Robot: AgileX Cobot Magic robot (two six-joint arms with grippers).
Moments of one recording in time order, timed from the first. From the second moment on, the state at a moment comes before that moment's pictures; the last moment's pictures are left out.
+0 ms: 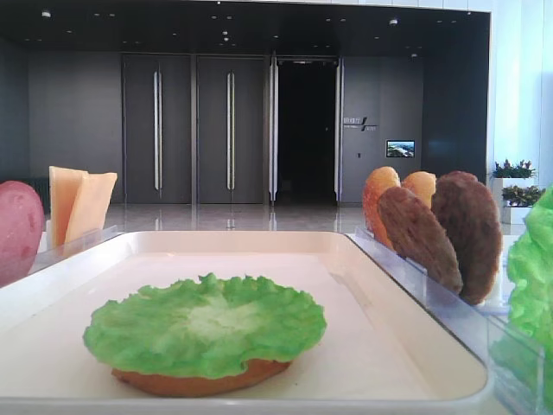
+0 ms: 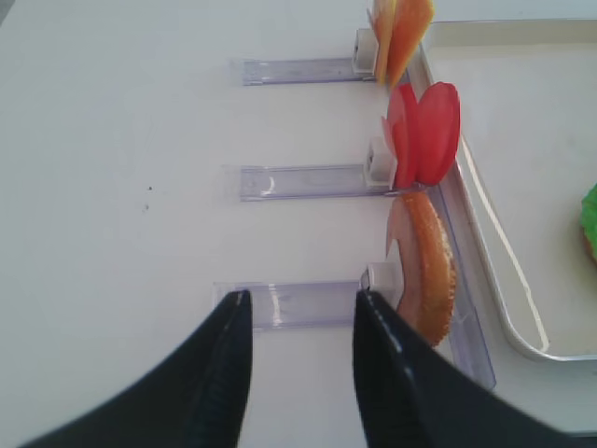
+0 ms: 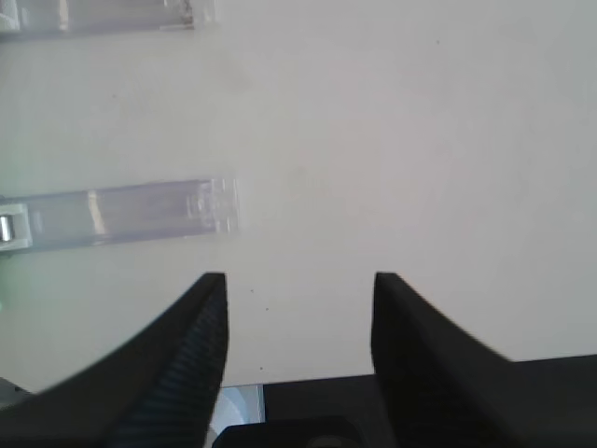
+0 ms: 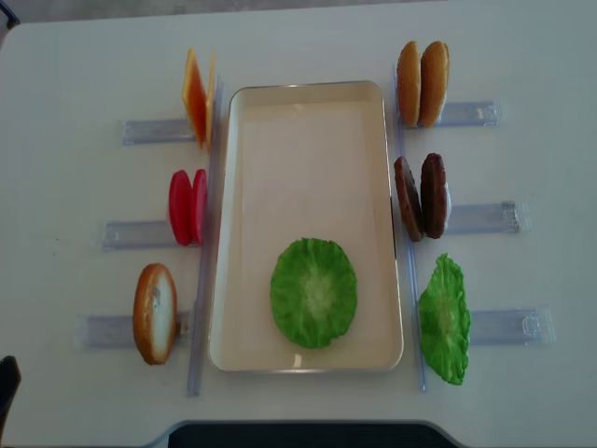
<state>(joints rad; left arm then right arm) 0.04 -0.02 -0.47 -0.02 1.11 0.04 -0.01 0.88 -0.77 0.01 1.22 0.01</state>
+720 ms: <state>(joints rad) 0.04 -0.02 -0.47 -0.02 1.11 0.04 -0.01 0.26 -0.74 -0.03 1.22 0.01</state>
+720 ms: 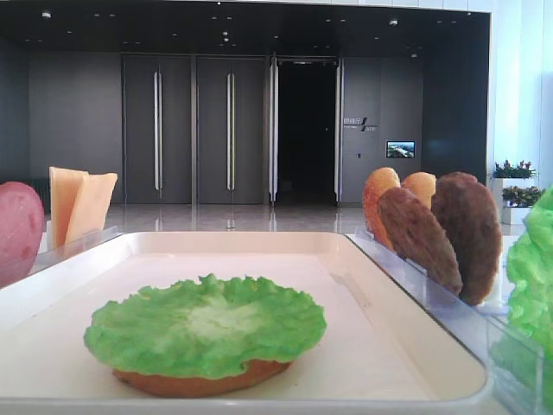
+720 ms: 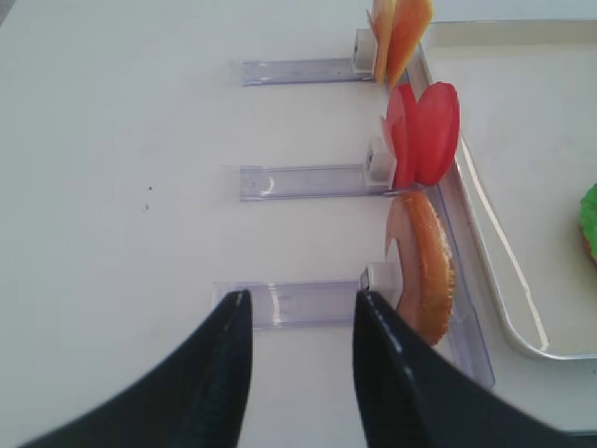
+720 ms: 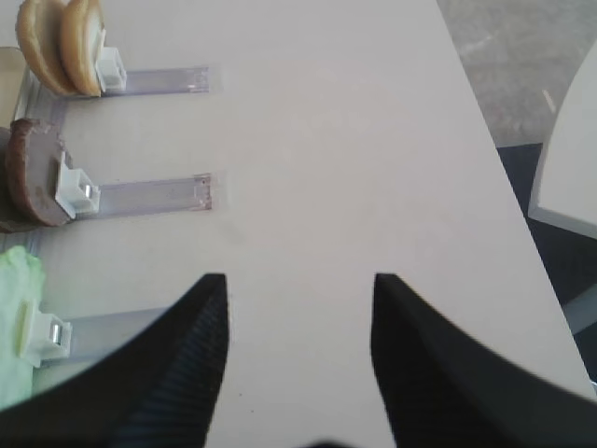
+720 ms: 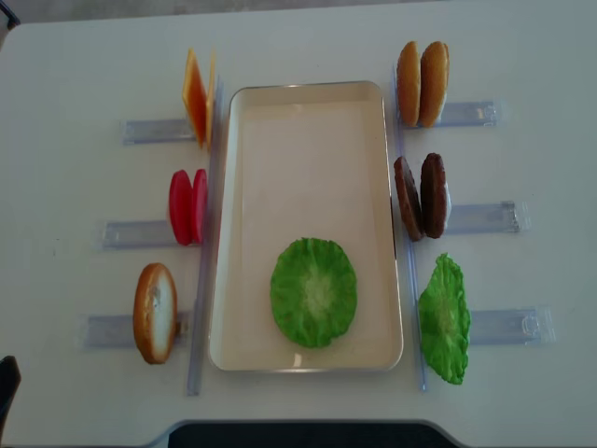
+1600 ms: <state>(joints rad) 0.04 -0.02 -0.47 -0.02 1.11 0.04 0.00 -0.01 -0.50 0.00 1.14 -0.01</state>
